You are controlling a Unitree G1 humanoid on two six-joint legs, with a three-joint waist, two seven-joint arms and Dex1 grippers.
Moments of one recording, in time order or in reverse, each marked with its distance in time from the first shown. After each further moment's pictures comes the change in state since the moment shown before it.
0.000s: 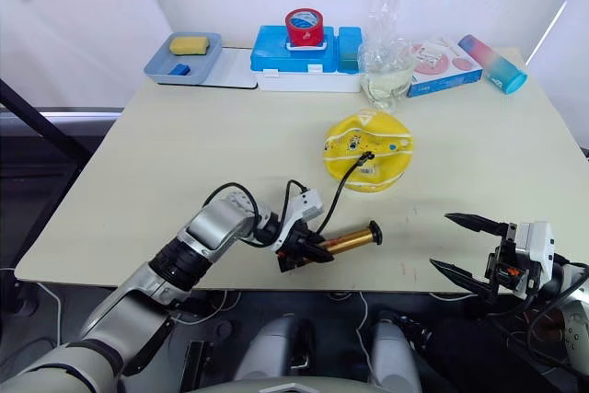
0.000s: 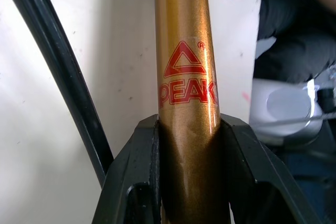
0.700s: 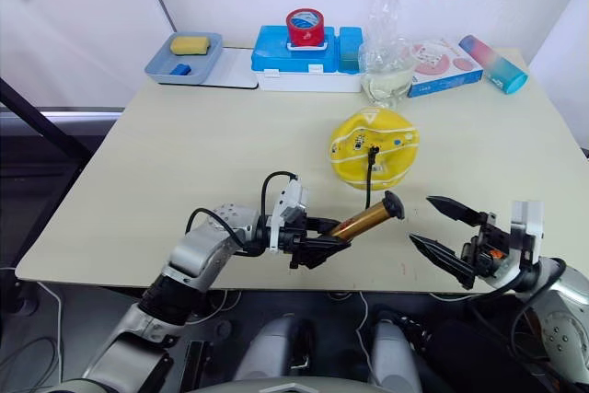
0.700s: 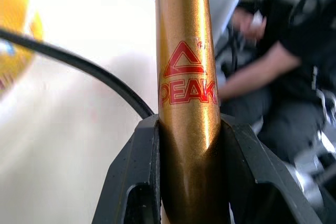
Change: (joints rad) left arm 0.238 -0.099 0.201 -0.062 -0.105 -0.577 -0.087; right arm -0.015 0.090 0.045 -0.248 0.239 0.341 -0.217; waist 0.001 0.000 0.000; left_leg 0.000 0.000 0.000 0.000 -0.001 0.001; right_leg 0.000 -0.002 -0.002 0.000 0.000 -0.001
